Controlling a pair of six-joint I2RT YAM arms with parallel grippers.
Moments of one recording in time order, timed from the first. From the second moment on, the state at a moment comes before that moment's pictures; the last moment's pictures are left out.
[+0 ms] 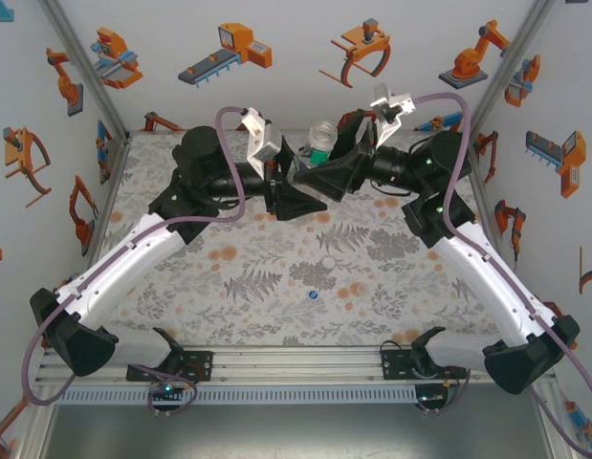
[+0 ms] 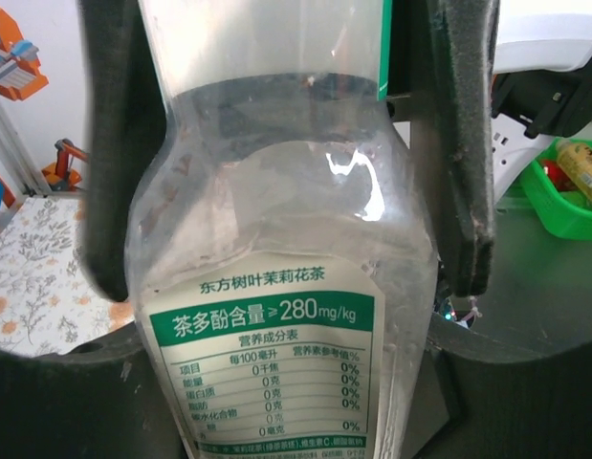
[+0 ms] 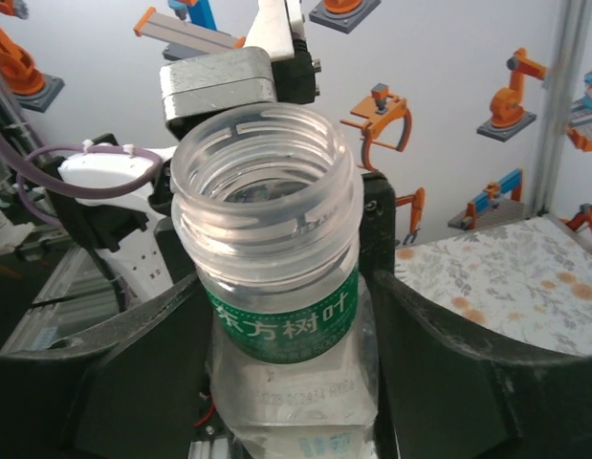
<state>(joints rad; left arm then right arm) -0.76 1.34 1.39 0.04 0.88 -0.08 0.56 1.22 1.36 0.27 -0.85 0.49</state>
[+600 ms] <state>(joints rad) -0.81 1.31 1.24 0.18 0.66 -0.58 0.56 0.99 1.38 -0.18 -0.52 0.24</state>
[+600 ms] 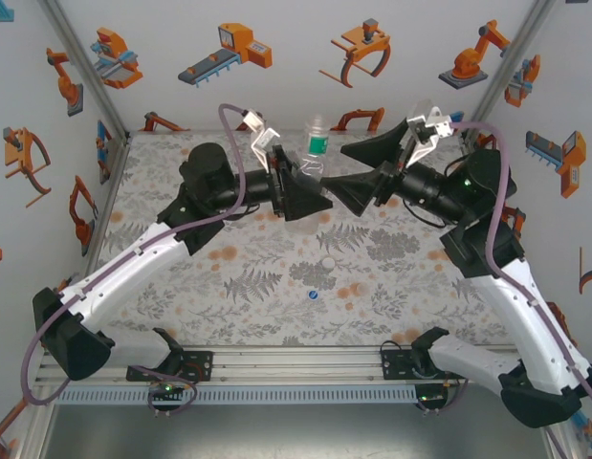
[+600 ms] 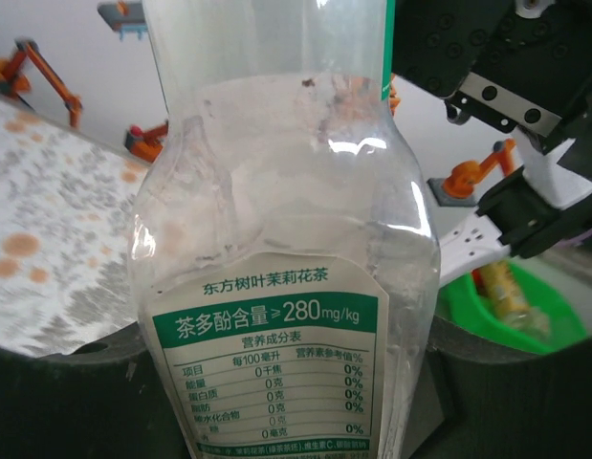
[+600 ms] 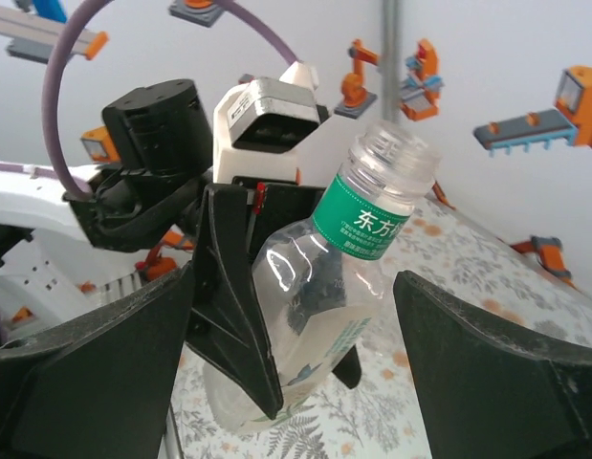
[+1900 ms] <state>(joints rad) -0.84 1.36 0.99 -0.08 0.37 -0.88 0.63 0.89 0.88 -0.63 -0.11 1.27</state>
